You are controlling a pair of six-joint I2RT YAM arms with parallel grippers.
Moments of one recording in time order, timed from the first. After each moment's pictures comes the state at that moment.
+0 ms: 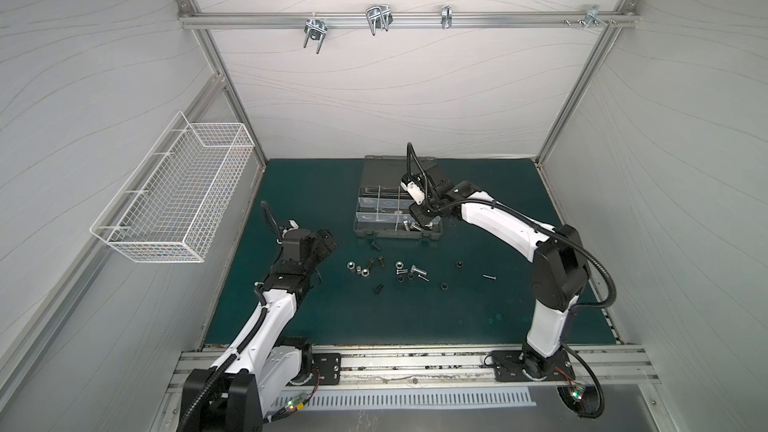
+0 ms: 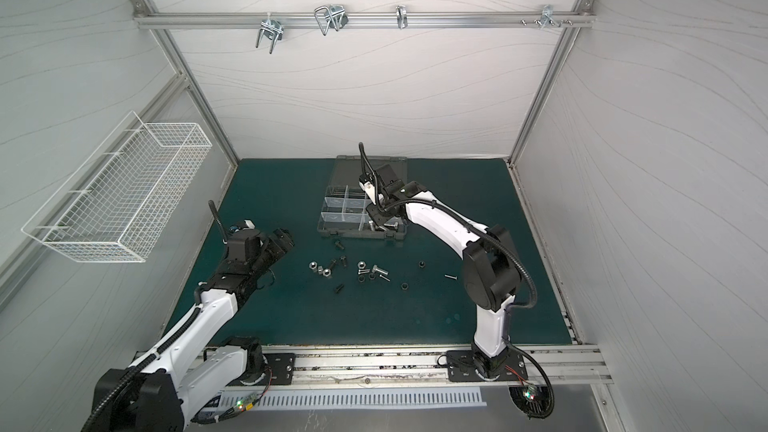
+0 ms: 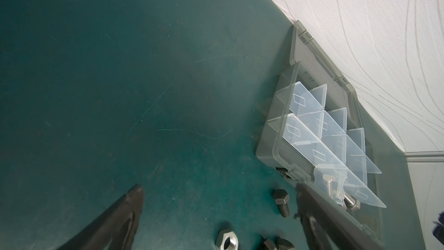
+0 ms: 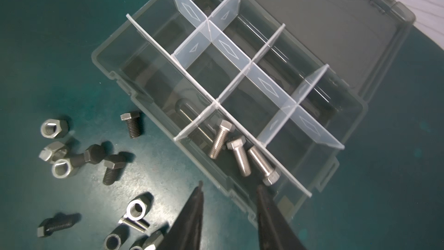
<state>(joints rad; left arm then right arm) -0.06 0.96 0.45 -0.13 -0.06 -0.74 0.71 1.82 1.54 -0.66 0.01 -0.08</state>
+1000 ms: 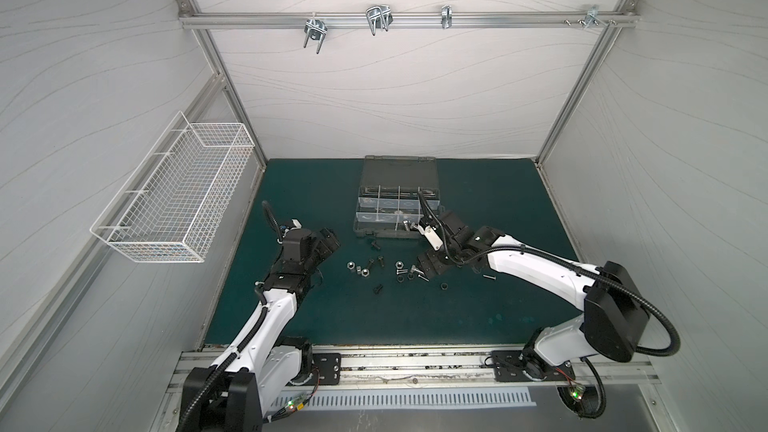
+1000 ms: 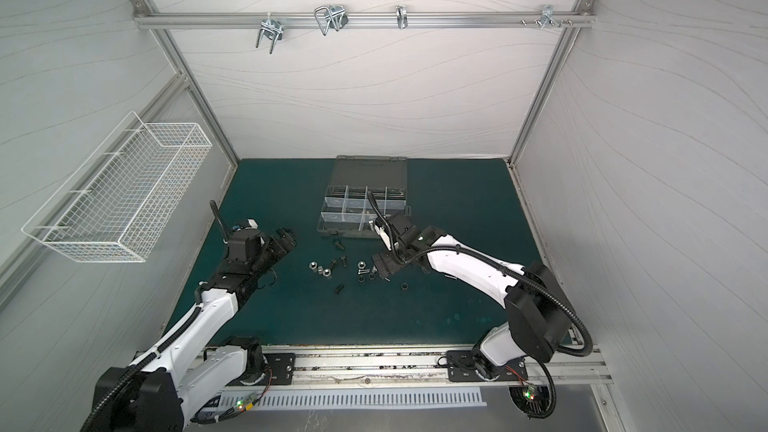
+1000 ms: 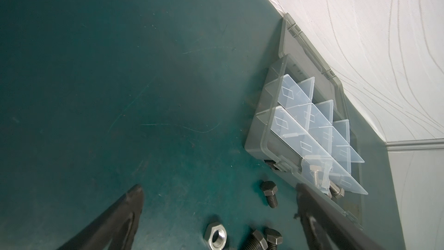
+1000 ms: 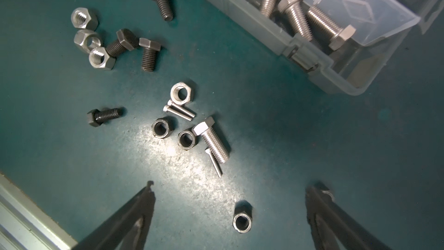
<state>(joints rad) -0.07 0.96 0.45 -0.12 0.00 -0.76 0.84 1.48 1.02 -0.61 -0.02 0.15</state>
